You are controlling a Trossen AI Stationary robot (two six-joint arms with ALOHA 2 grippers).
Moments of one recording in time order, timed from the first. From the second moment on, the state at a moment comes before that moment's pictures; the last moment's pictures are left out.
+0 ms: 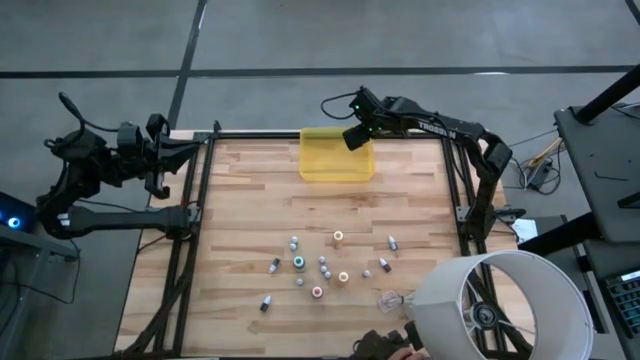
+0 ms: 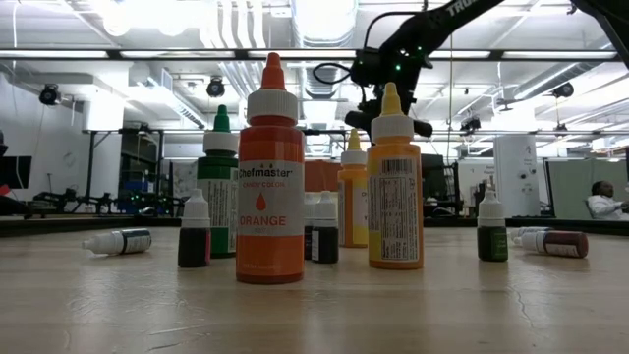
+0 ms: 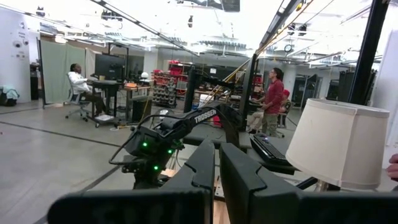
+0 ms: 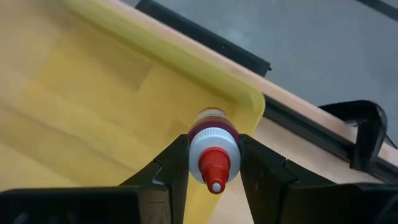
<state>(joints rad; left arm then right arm) 0.21 0.54 1.09 -0.42 -0.02 -0.11 -0.63 1.87 1.59 -0.83 0.21 0.41</state>
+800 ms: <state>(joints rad) 0.21 0.54 1.09 -0.42 -0.02 -0.11 -0.68 1.87 1.52 -0.72 0.21 0.46</state>
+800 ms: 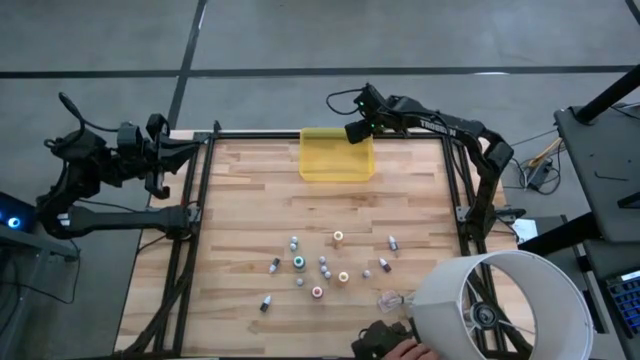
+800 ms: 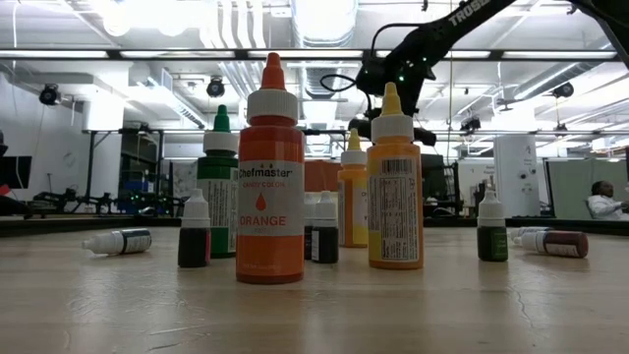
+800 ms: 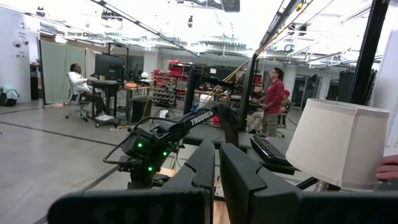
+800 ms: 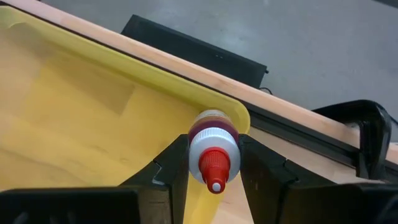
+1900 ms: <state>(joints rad) 0.21 0.54 1.09 -0.42 -0.02 -0.11 -0.70 1.87 1.45 -0.65 0.13 0.52</state>
